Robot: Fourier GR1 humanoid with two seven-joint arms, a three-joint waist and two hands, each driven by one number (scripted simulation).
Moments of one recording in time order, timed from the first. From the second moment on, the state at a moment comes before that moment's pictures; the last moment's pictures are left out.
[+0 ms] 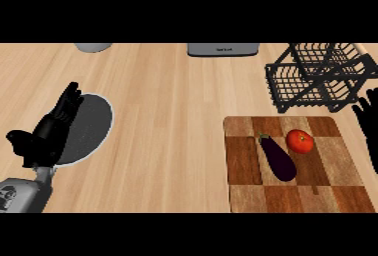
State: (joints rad) left arm -0.17 0.48 -0.17 -1.42 0.27 0.19 -0.06; right arm -0.04 -0.51 -0.04 -1.58 -0.46 -0.22 0.10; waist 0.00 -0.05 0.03
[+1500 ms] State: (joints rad) left arm -0.19 0.49 -0.20 -1.42 0.09 0.29 0.03; right arm 0.34 -0.74 0.09 -1.88 0.05 -0.74 0.89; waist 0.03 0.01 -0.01
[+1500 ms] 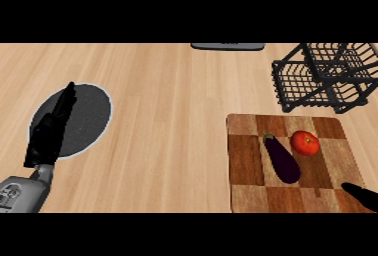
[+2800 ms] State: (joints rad) left arm -0.18 0.45 -0.18 -1.43 0.05 0.28 0.06; right arm -0.20 -0.75 0.31 -1.57 0.03 -0.52 1.25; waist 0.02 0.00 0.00
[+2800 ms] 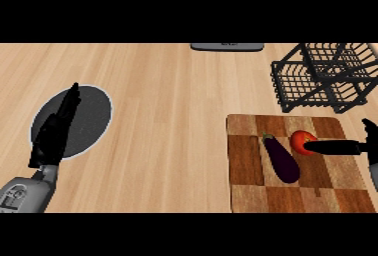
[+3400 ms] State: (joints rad) left arm -0.17 0.45 -0.15 -1.42 0.04 0.26 0.05; right arm -0.31 -0.72 0.42 -1.44 0.10 -0.49 1.26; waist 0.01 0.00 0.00
